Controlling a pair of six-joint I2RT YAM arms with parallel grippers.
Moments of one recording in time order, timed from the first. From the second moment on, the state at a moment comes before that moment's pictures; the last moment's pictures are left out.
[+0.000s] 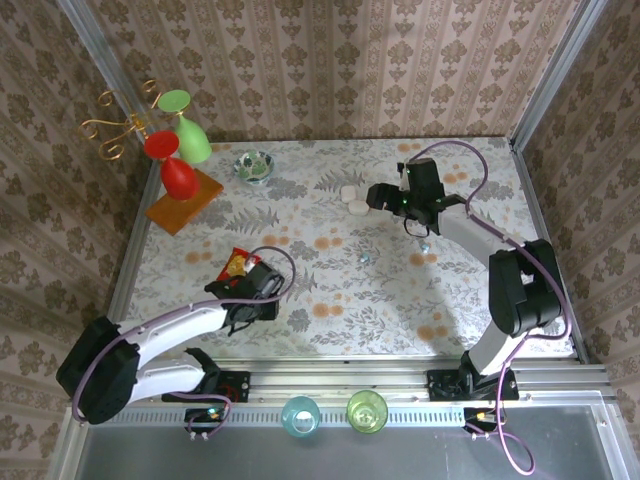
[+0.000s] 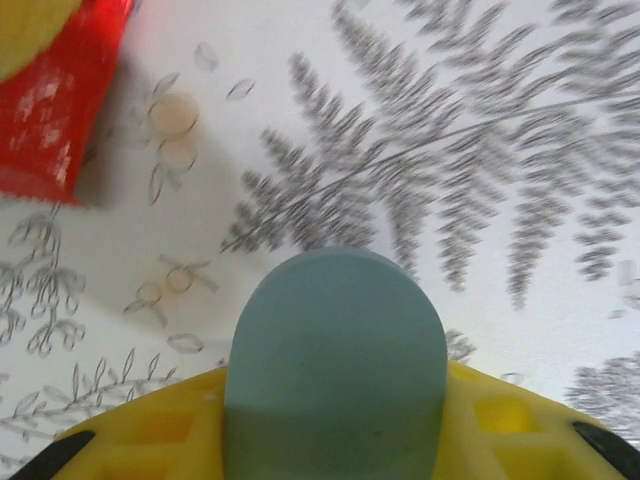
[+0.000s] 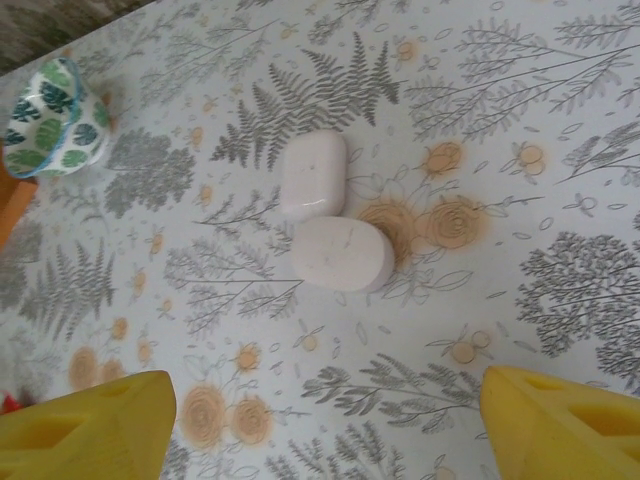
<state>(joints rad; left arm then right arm) -0.79 1.14 0.51 -0.54 -0.19 -0.59 0.26 1.66 1.14 -0.20 -0.20 0.48</state>
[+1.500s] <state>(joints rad) -0.79 1.10 0.57 0.29 0.28 0.26 0.46 1.51 0.94 0.12 -0.98 0.99</state>
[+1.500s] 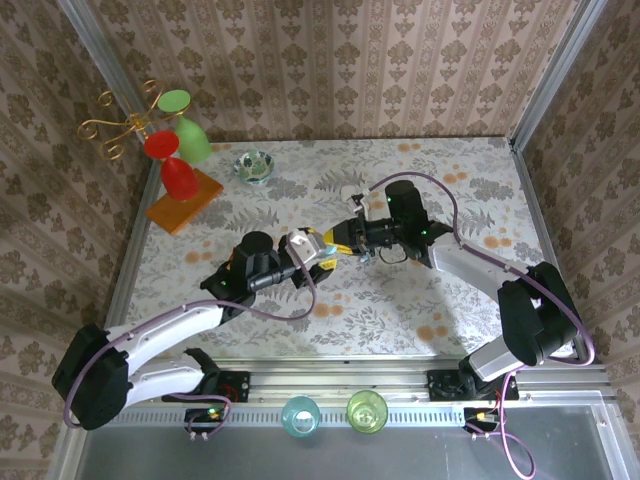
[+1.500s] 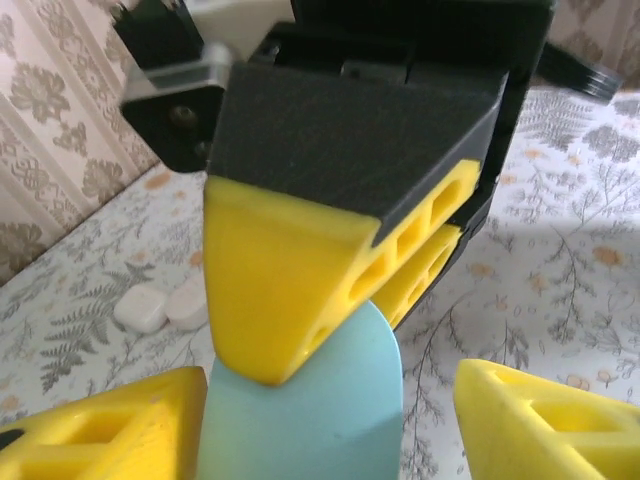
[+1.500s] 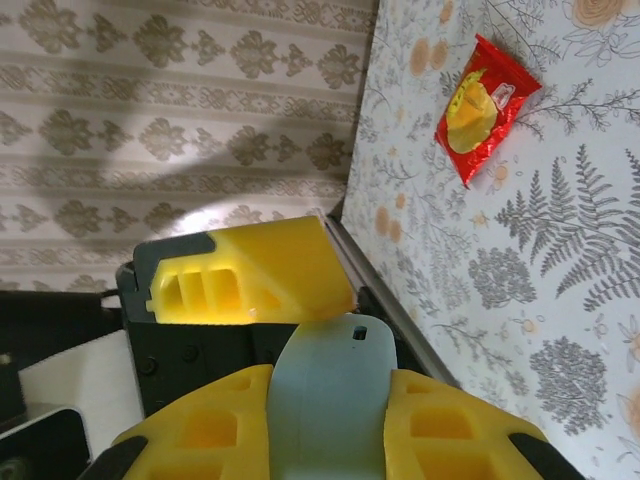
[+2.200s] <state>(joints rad) -0.72 1.25 0.38 1.10 0.42 0.10 0.41 1.60 0.83 1.04 -1.05 1.75</state>
